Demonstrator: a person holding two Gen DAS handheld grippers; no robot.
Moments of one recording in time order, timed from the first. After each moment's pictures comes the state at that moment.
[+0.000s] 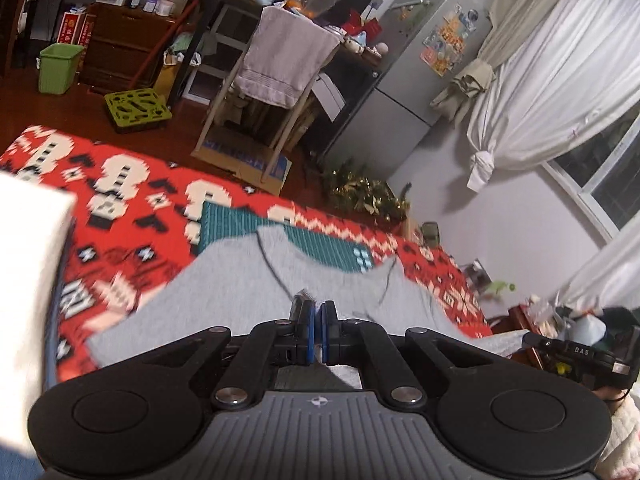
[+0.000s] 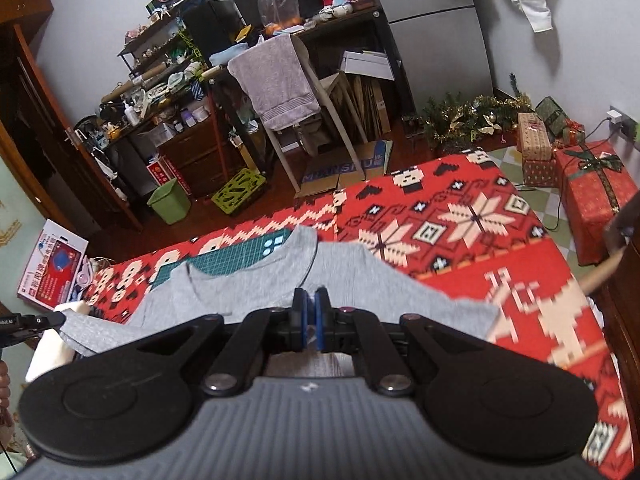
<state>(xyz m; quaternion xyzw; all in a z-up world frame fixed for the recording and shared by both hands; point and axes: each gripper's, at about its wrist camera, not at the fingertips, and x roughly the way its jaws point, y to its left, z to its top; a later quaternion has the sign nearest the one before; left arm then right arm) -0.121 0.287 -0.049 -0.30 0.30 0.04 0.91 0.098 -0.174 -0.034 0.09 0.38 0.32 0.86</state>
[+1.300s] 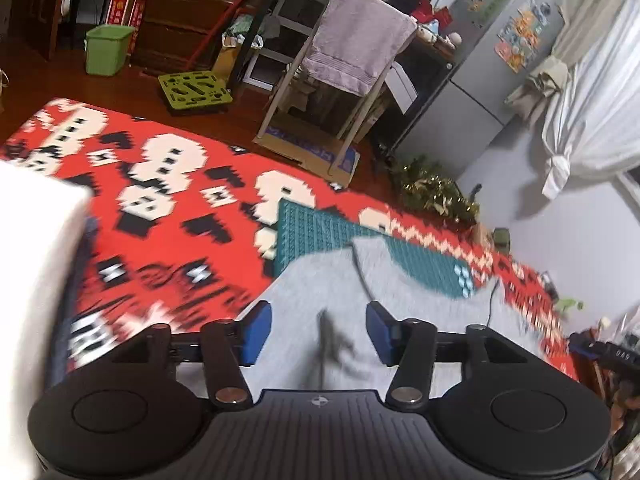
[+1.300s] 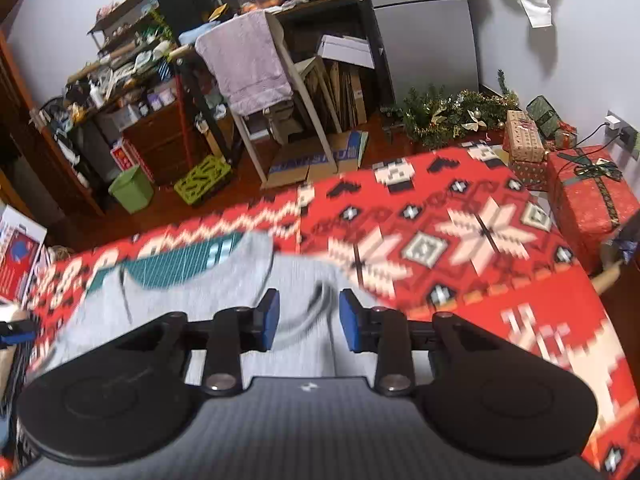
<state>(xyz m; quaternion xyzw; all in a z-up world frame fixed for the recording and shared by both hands) -0.089 0.326 -0.108 -0.28 0.35 0.14 0.88 0.148 -0.125 -0.096 0.04 0.39 0.28 0.88</state>
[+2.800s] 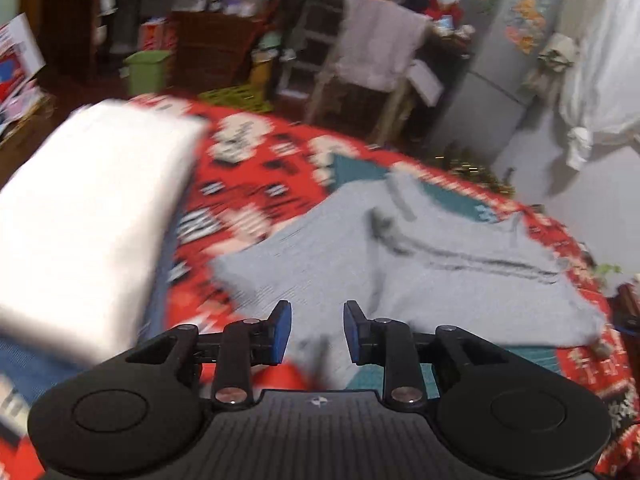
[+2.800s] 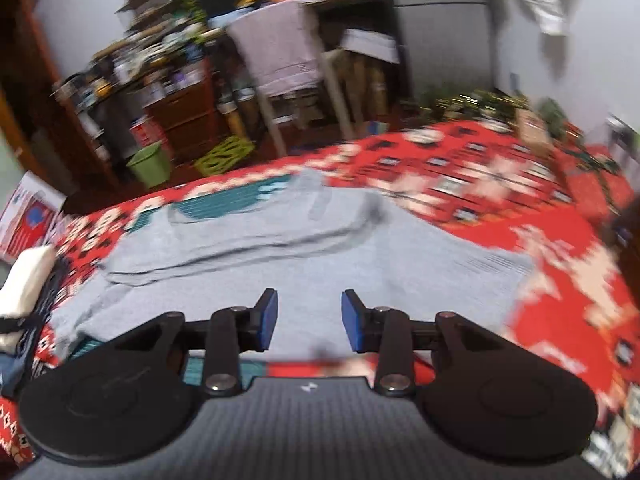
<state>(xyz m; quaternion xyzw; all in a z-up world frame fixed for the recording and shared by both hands) -0.164 0.274 -0.109 -0.22 0.34 0.17 0.90 0.053 -0.101 -0.089 0.01 0.38 0.33 0.86</state>
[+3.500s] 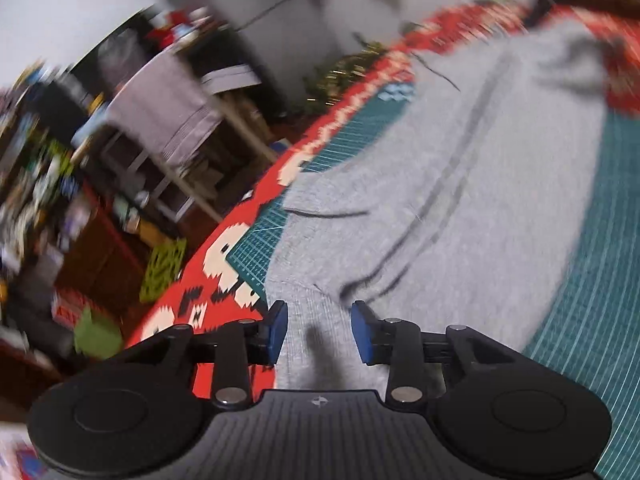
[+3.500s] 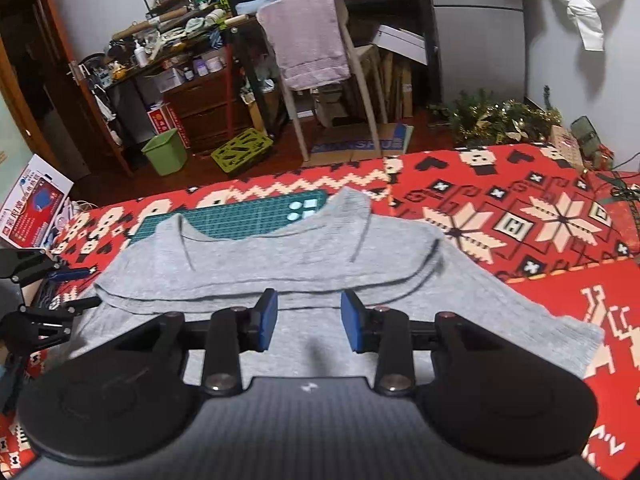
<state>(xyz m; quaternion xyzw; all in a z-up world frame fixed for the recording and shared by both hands) -0.053 0.241 -0.148 0.31 0.39 -0.02 0.87 0.099 -0.059 -0.097 -0.01 0.39 0.34 0.86</state>
